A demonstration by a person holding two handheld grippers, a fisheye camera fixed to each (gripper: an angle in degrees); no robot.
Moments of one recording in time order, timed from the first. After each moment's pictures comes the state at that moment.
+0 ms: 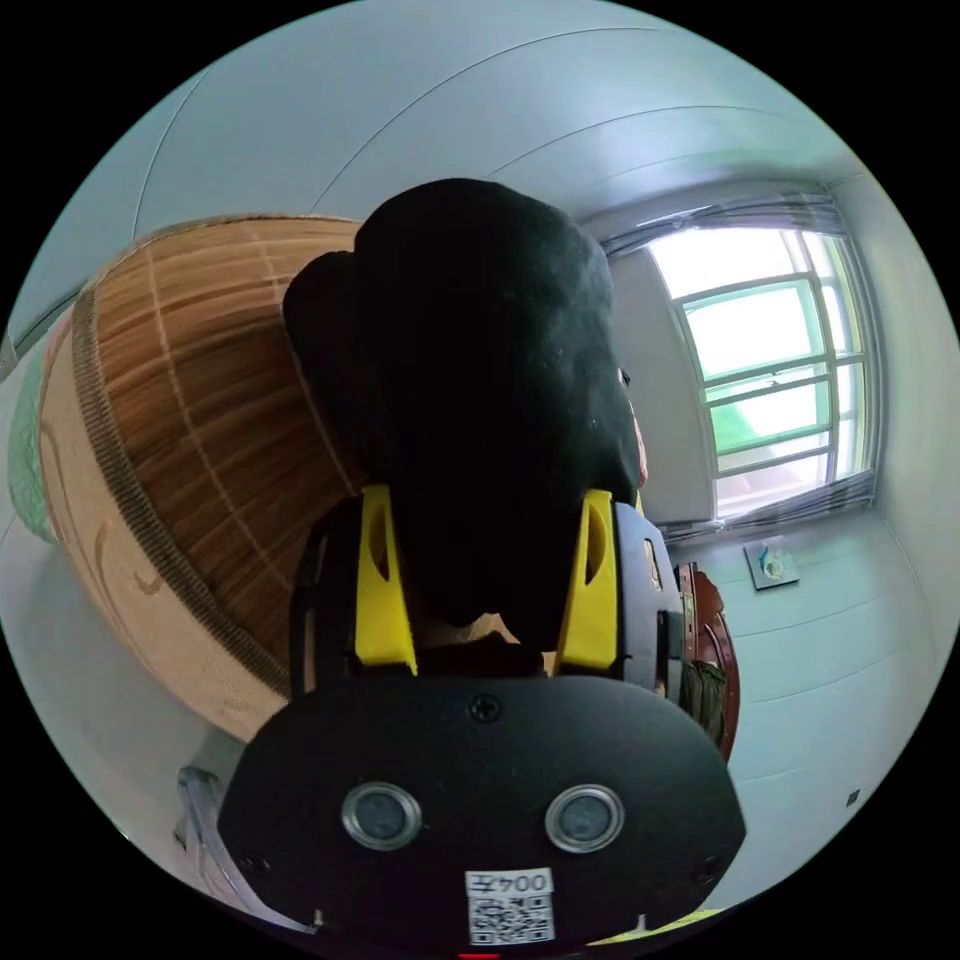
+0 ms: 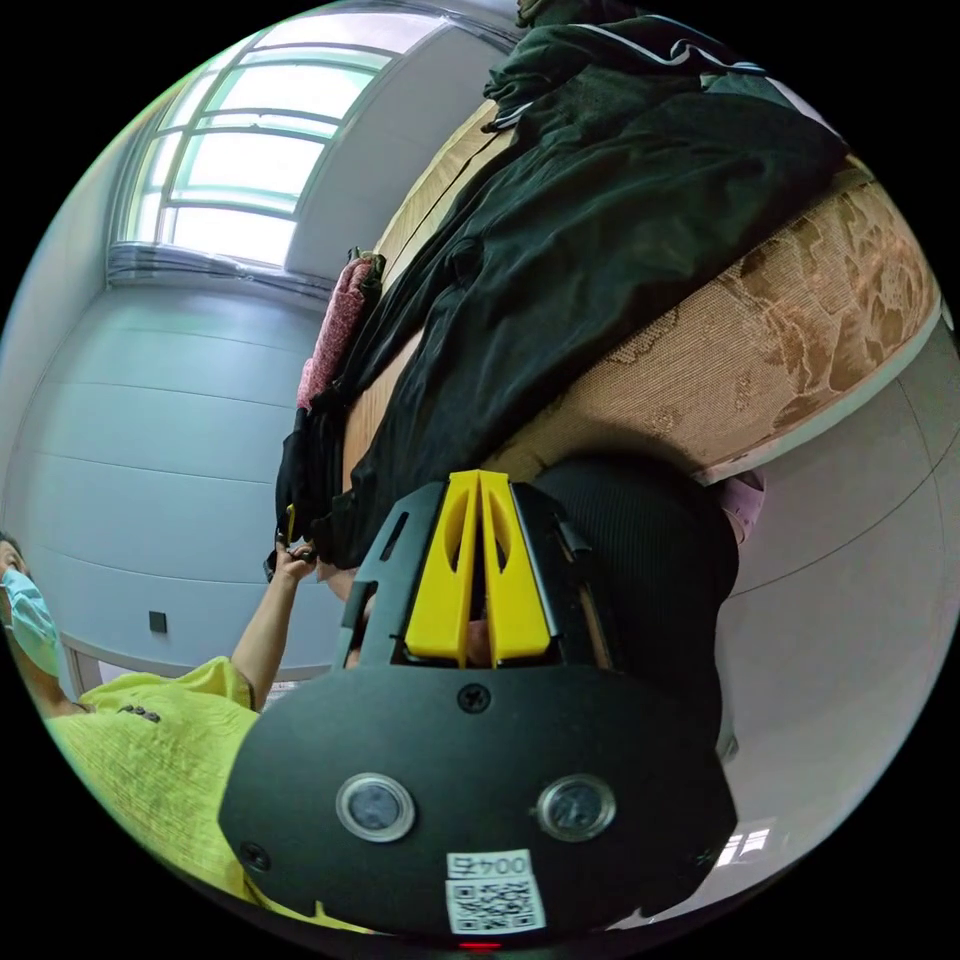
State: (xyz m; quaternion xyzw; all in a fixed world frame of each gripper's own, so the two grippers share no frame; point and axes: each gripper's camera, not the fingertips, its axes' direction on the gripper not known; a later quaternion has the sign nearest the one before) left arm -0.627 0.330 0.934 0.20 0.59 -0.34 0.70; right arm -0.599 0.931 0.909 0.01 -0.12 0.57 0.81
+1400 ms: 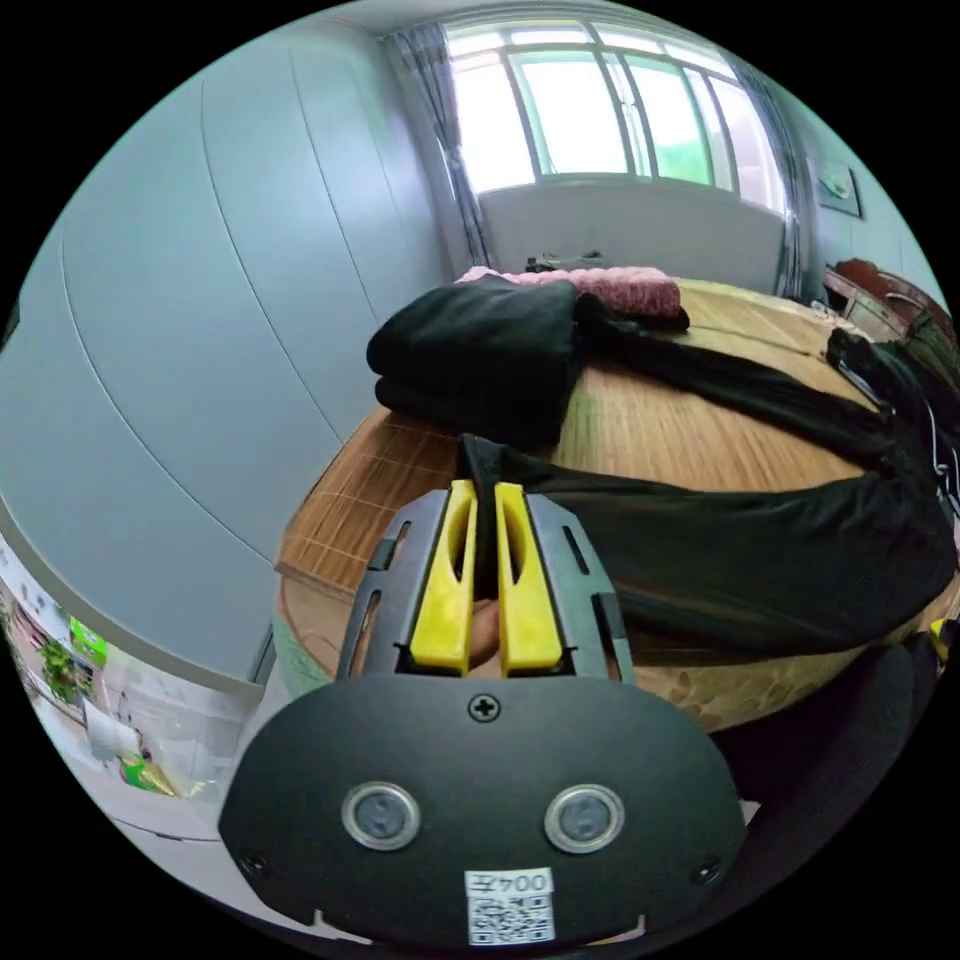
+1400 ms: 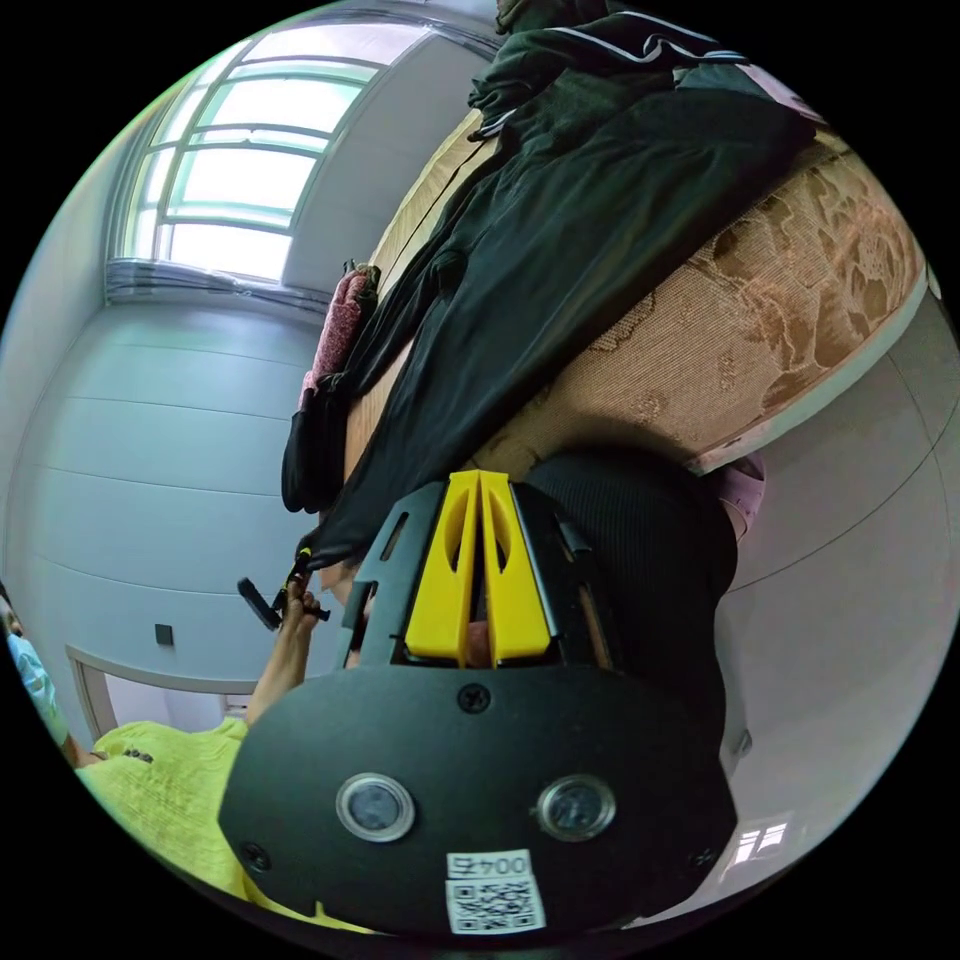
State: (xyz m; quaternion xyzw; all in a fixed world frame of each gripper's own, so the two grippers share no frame) left arm -0.508 0.442 0.769 0.35 0.15 -0.07 0.92; right arm -0.601 0.953 0.927 0.02 -0.12 0.59 0.80
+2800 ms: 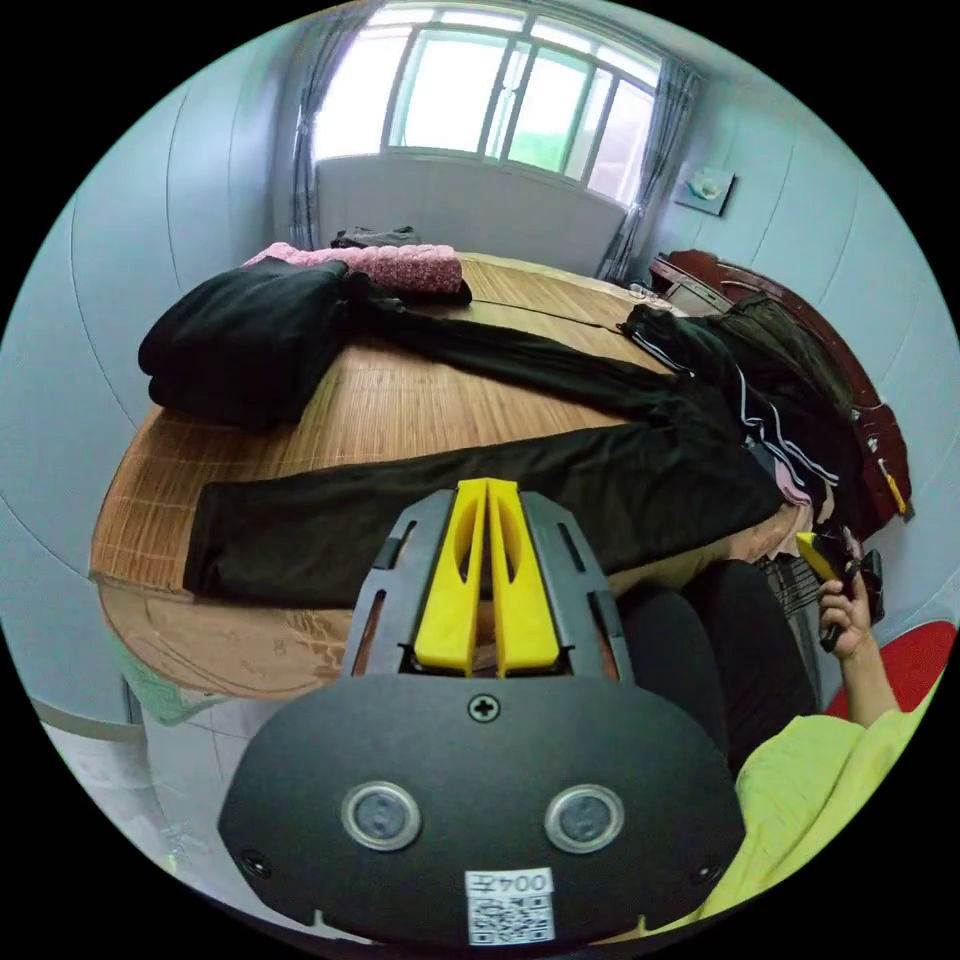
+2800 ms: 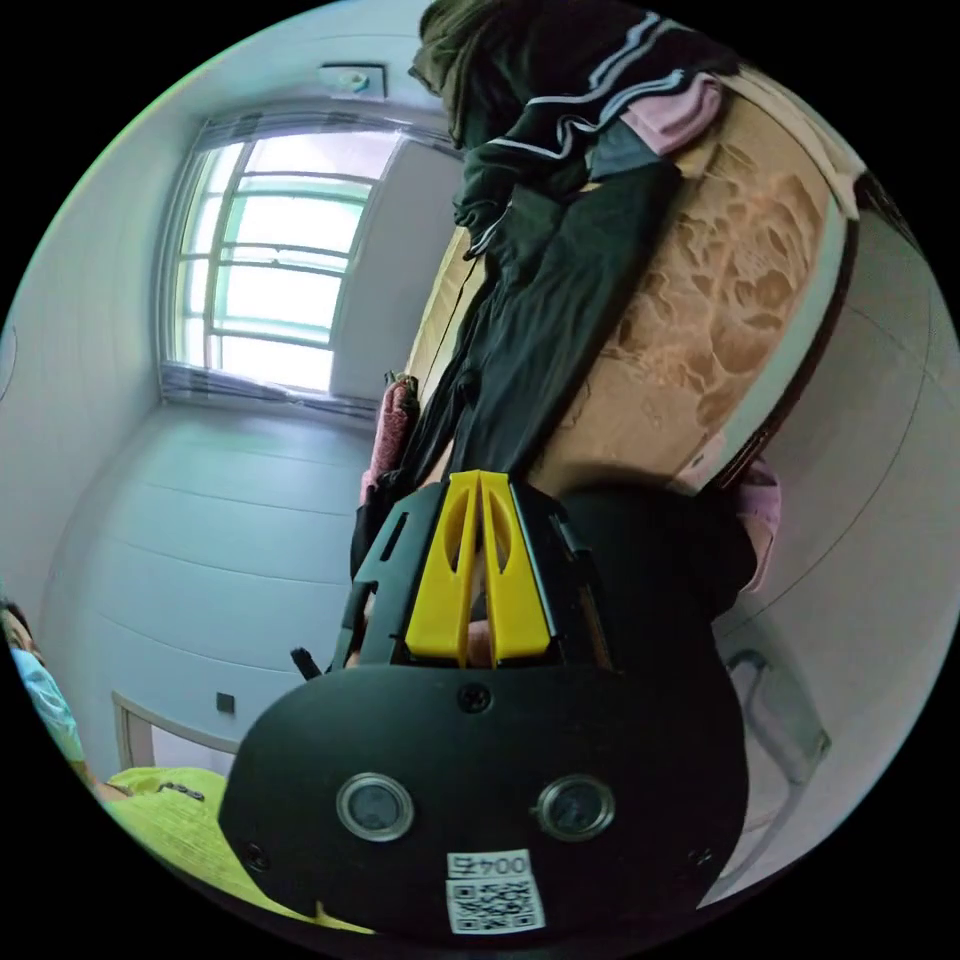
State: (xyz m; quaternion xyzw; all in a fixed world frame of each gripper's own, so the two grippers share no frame) left arm -0.491 0.483 0.670 0.34 0.39 0.07 0.85; right arm -0.603 1.027 0.824 0.18 -0.10 0.64 0.74
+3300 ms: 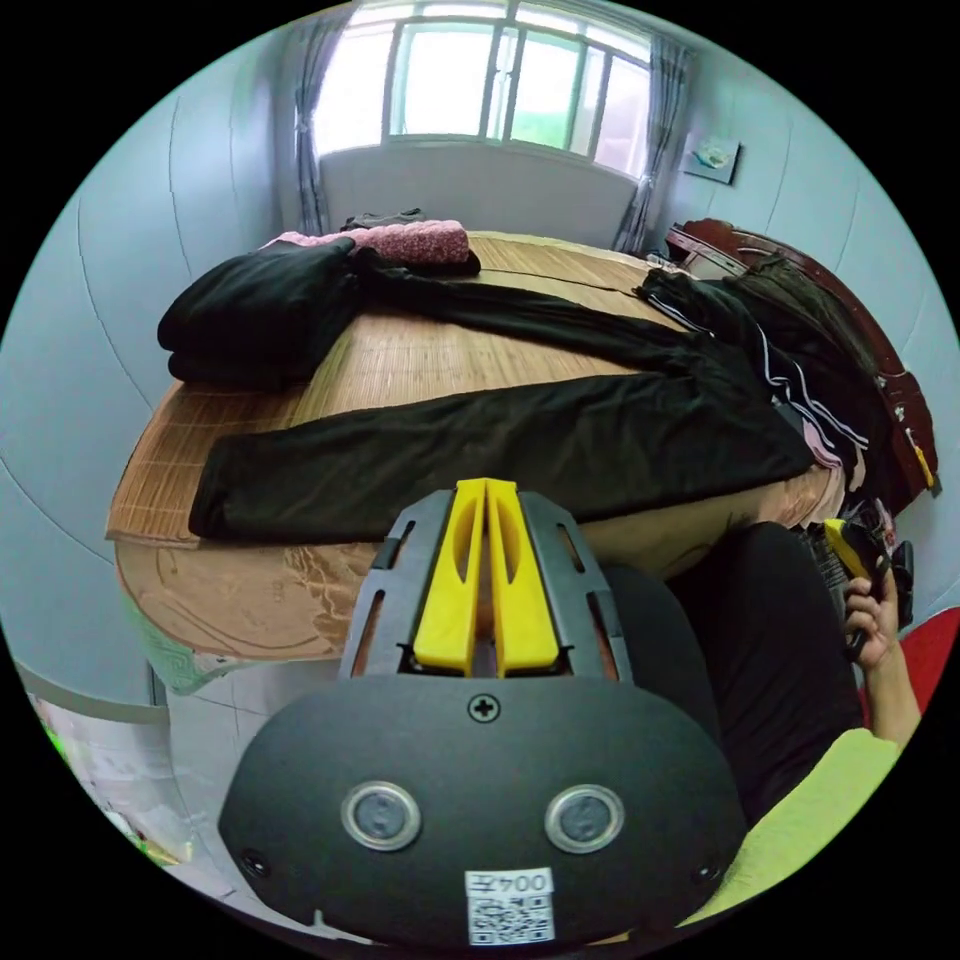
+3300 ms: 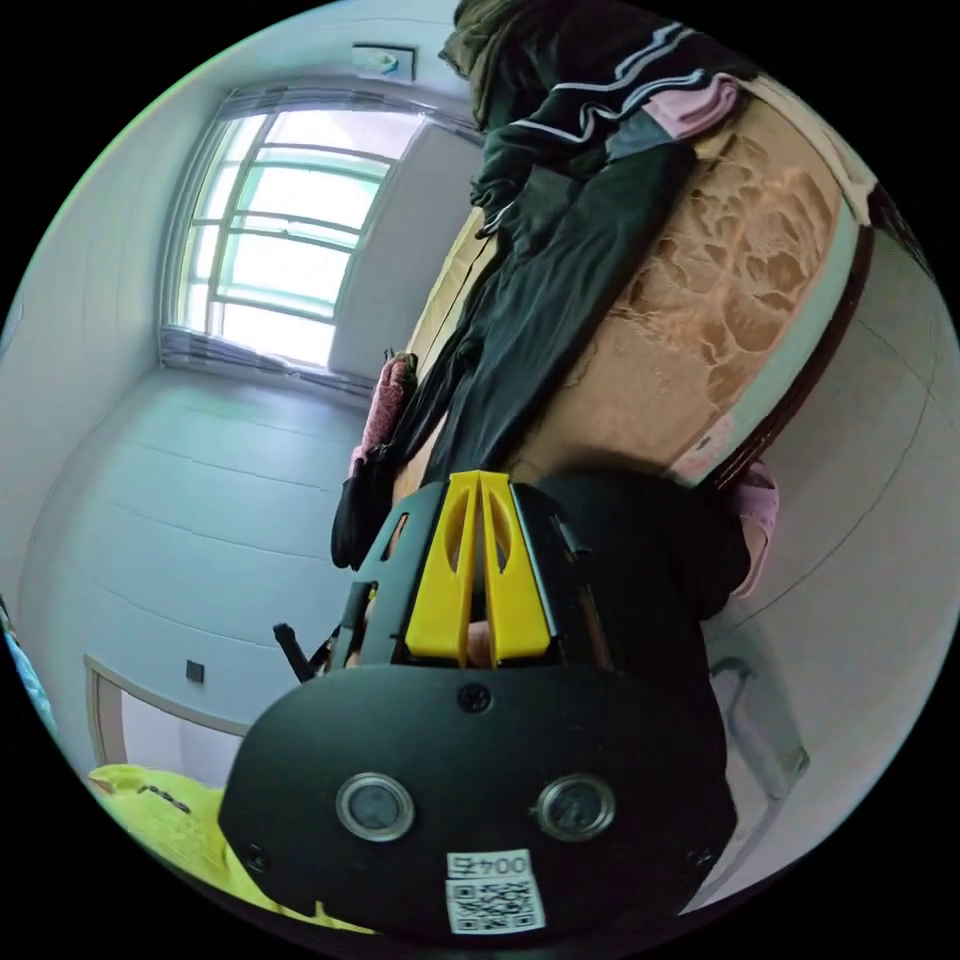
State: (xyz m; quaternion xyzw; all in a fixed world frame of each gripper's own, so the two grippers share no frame) left arm -0.457 0.490 0.678 0.33 0.32 0.09 0.88; right arm -0.625 1.027 0.826 0.17 -0.09 0.61 0.77
